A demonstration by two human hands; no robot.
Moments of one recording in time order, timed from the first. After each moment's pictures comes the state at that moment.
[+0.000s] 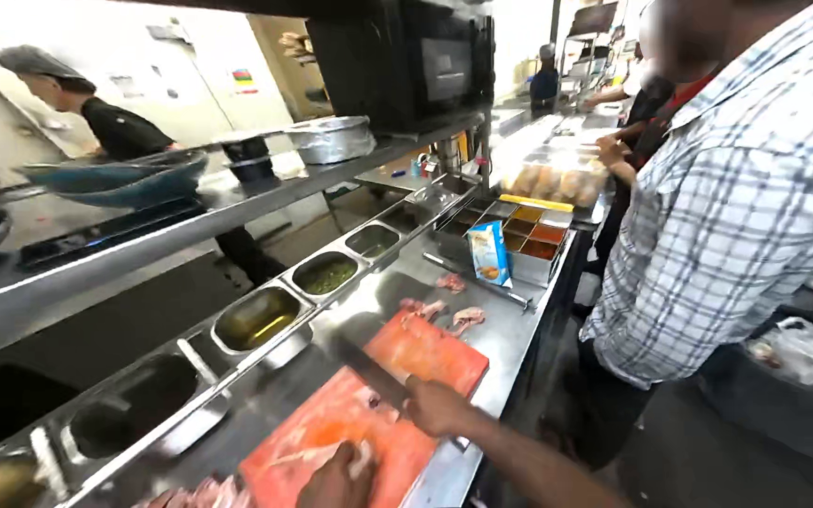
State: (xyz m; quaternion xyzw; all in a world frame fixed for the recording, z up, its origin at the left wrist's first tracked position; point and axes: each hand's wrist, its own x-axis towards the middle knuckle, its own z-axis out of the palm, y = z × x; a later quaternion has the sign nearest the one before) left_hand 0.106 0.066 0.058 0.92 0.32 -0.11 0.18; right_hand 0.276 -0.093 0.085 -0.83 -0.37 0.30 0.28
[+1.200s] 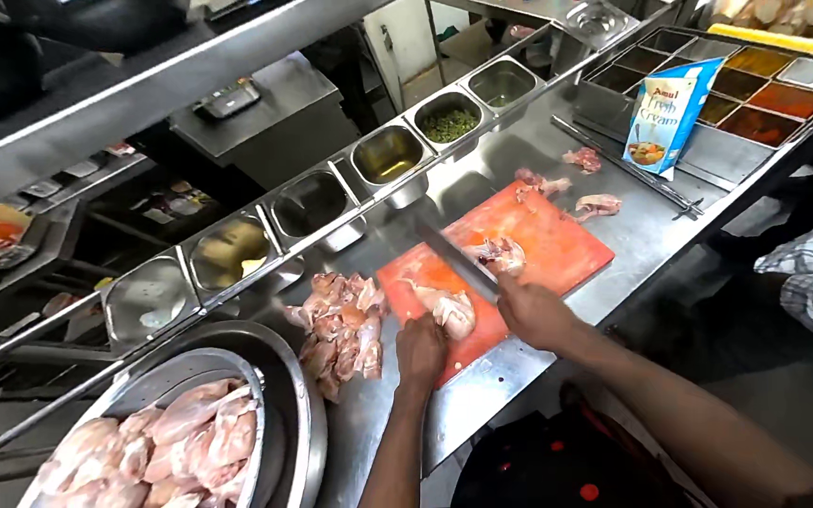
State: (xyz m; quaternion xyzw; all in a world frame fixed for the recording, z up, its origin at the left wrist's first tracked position) left_hand 0.047 0.074 0.008 0.91 0.41 -0.05 0.10; right_hand 0.217 -0.084 0.091 -0.83 -0.47 0.23 0.20
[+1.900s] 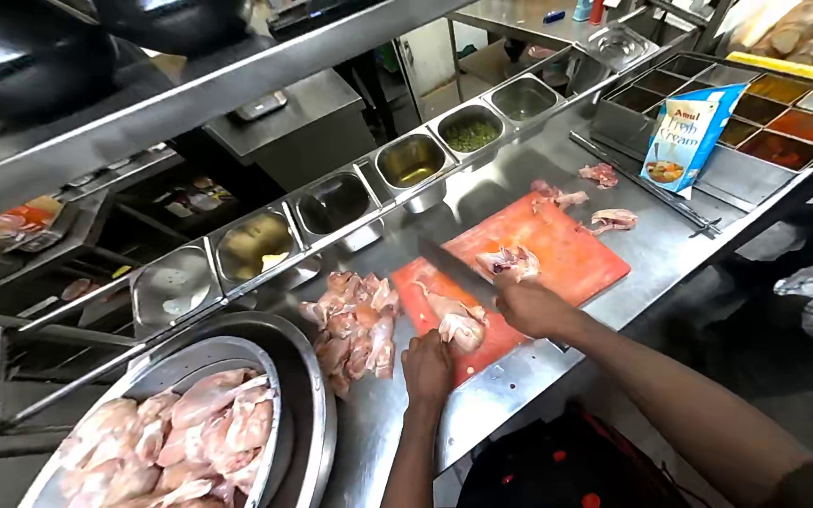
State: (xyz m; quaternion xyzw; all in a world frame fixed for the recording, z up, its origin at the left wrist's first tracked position) left_hand 0.018 0.064 -0.006 0.90 0.43 0.04 0.10; right_hand 0.222 -0.044 0.102 -0.81 -0.49 0.30 0.13
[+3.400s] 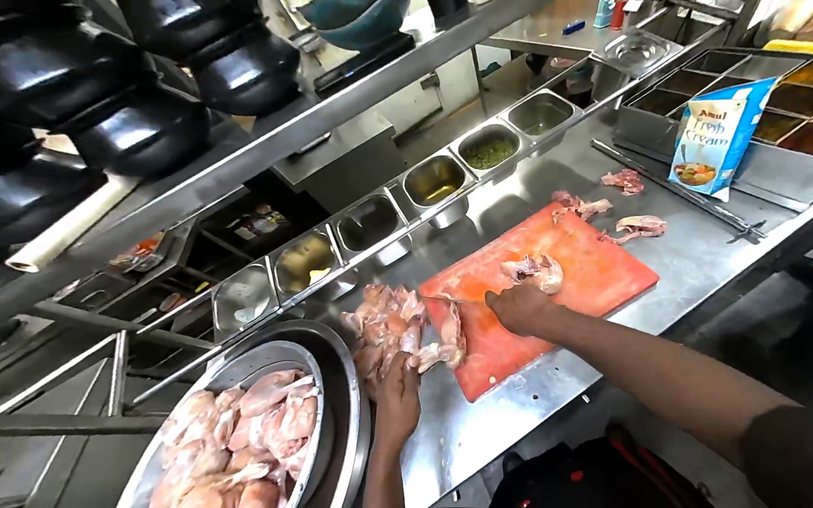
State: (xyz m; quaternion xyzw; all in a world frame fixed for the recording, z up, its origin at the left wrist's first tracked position) left_hand -0.062 0.087 0.057 0.83 0.38 0.25 0.33; right_hand 0.214 0.004 0.077 -0.77 -0.60 0.21 -0.04
